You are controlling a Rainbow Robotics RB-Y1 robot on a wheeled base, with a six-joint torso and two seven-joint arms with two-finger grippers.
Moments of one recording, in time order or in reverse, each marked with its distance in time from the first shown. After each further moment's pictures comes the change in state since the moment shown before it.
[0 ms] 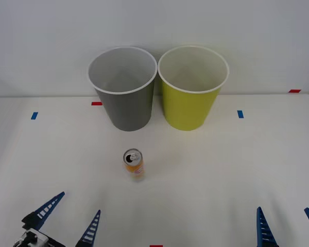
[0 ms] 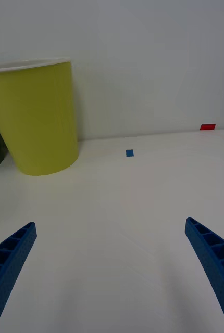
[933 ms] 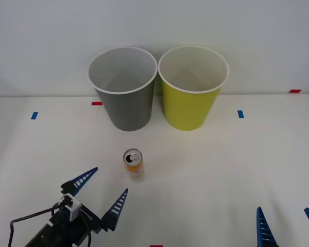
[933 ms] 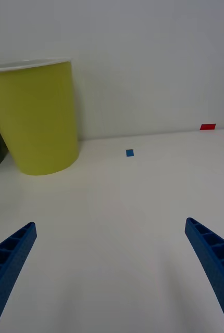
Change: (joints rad) right arm 0.000 0.000 0.000 0.000 0.000 0.000 0.000; left arm -0.371 0.042 -0.205 0.155 0.111 0.018 0.005
